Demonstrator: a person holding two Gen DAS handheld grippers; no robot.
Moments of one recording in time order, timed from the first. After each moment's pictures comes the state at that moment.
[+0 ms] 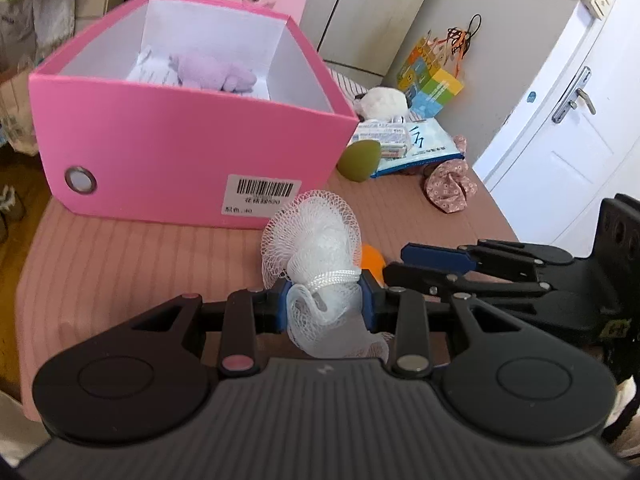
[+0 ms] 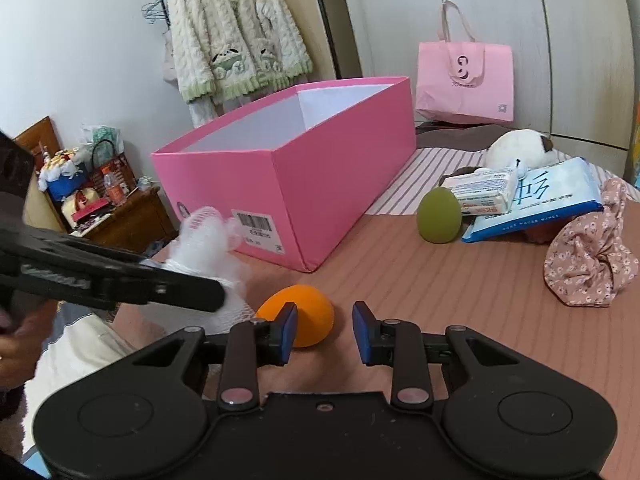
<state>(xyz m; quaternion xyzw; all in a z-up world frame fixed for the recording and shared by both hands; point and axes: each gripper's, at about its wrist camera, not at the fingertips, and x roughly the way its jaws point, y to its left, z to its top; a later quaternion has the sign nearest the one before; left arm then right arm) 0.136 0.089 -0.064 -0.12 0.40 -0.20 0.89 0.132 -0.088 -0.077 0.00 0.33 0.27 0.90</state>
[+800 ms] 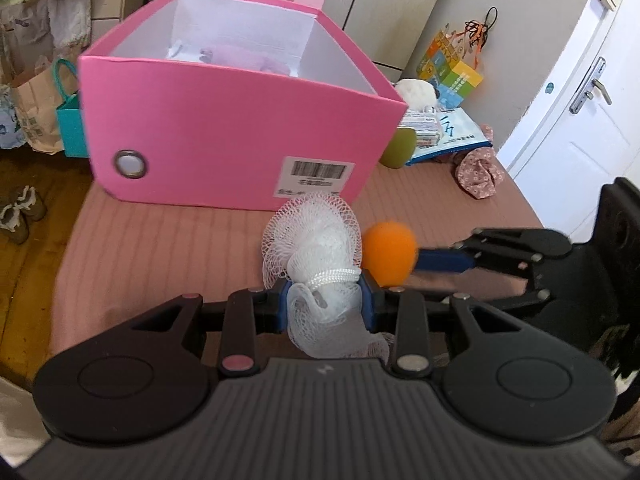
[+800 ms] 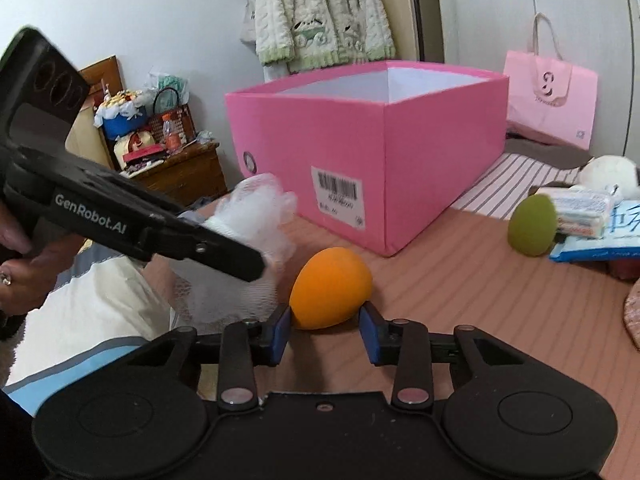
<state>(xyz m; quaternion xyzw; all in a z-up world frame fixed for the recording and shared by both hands) 0.122 0.120 -0.071 -0.10 0.40 -0.18 0.89 0.131 -0.051 -0.093 -0.07 0.32 0.35 0.87</state>
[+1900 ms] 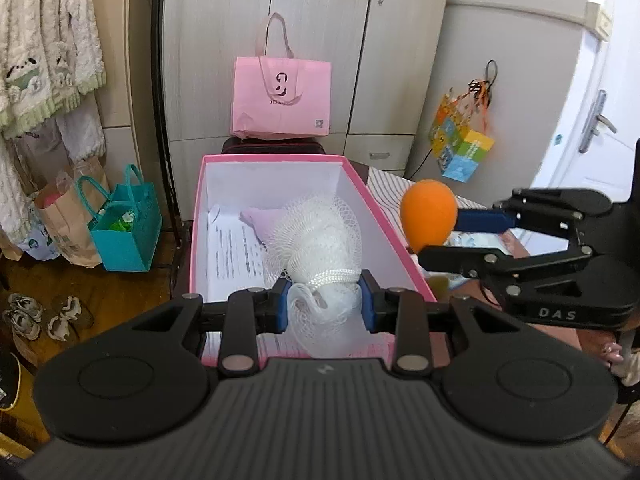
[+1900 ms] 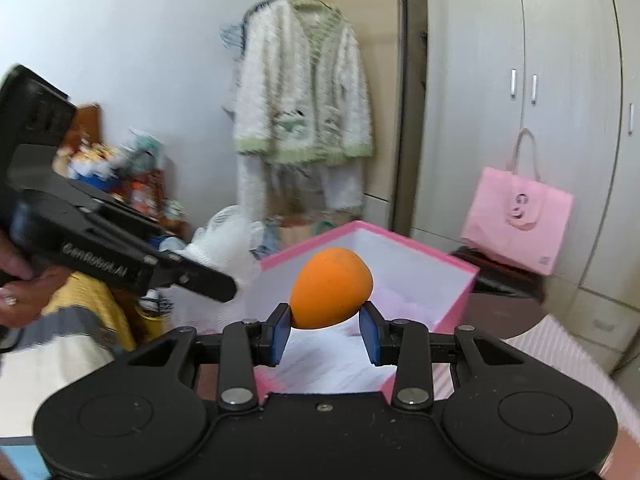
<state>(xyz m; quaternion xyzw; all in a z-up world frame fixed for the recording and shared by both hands) 0.204 0.154 0.060 -0.02 0.32 -0.16 0.93 0.204 -0.006 0.048 -0.12 0.22 0.31 0.92</state>
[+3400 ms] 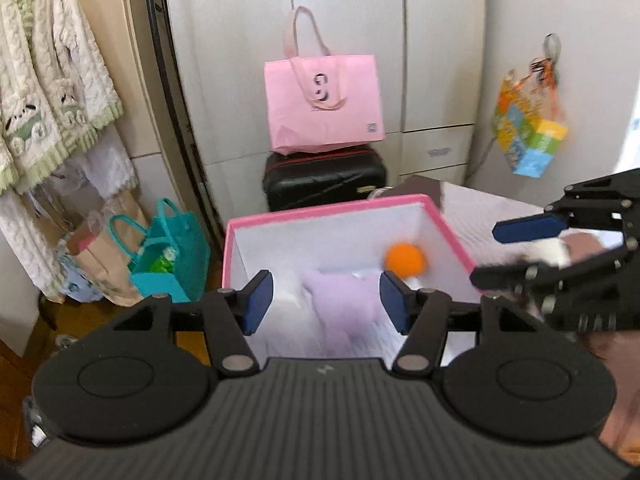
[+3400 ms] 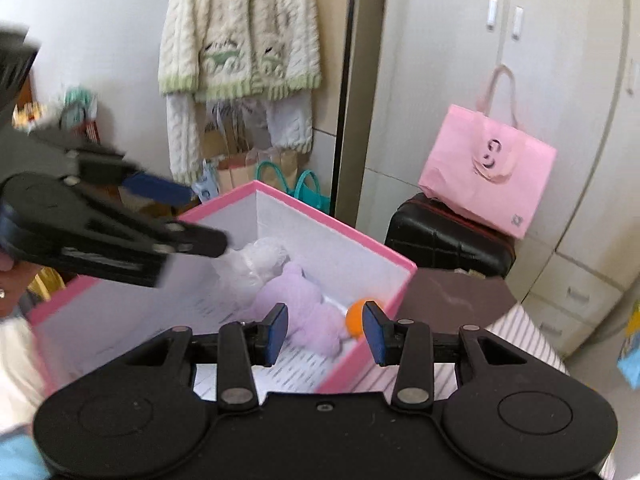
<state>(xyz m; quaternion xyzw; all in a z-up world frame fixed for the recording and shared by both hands) 0.324 0.138 0.058 0.05 0.33 -0.10 0.94 0.341 -0.016 0.041 -0.13 0.32 0.26 0.90</state>
